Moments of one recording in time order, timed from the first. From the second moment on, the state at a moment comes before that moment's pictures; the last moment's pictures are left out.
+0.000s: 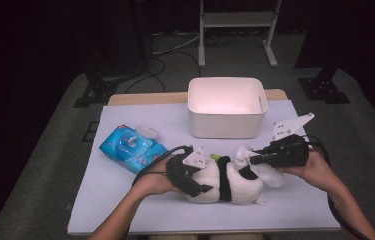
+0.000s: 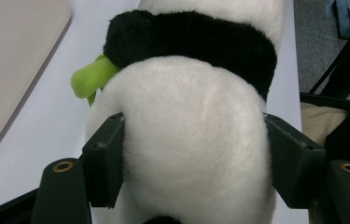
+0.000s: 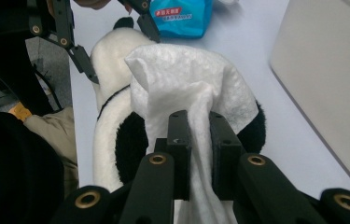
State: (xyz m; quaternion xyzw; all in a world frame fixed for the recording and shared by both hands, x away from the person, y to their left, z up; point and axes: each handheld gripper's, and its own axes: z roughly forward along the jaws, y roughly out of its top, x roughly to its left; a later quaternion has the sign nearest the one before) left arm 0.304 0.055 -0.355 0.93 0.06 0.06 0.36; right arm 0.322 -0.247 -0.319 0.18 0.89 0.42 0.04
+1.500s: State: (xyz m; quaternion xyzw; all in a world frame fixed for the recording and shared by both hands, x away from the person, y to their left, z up) left arm 0.360 0.019 -0.345 0.93 0.08 -0.05 0.35; right arm 0.276 -0.249 -0.336 0.13 0.90 0.42 0.03
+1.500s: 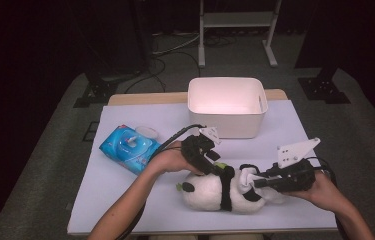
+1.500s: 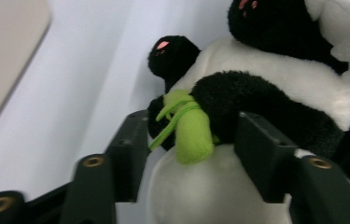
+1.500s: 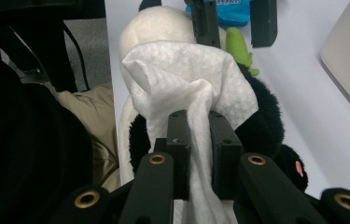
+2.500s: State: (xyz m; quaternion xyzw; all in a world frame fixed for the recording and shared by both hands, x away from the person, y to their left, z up) left arm 0.347 0.006 -0.324 0.93 0.02 -0.01 0.37; right arm 0.283 -0.250 -0.331 0.13 0.90 0.42 0.05
